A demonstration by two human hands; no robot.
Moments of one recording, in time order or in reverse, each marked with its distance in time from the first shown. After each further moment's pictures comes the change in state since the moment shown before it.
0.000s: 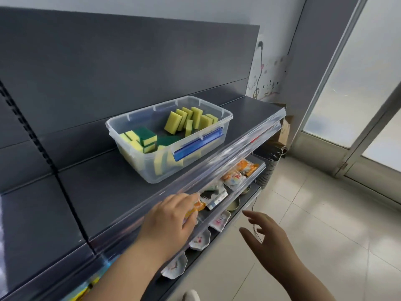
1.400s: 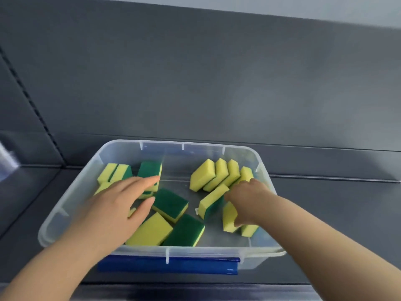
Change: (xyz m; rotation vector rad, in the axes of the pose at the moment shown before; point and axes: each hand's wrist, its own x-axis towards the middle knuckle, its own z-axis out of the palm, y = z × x) left_hand 0.259 -0.094 0.044 0.306 0.226 -0.839; right_hand 0.546 -0.036 0.040 -1.072 -0.655 -1.136
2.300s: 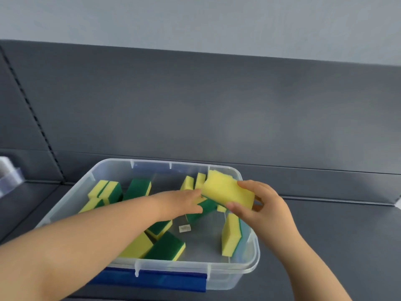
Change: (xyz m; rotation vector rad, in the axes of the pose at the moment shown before) left_hand 0.129 0.045 0.114 0.378 -0.530 0.573; right_hand -0.076 0.038 0.009 1.278 0.742 0.241
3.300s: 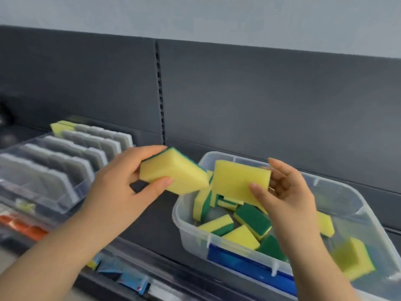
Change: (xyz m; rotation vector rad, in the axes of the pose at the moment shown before) left_hand -0.331 -0.010 -0.059 -0.582 1.091 -0.665; right_hand -0.010 -0.143 0.171 0.520 -0.013 -0.058
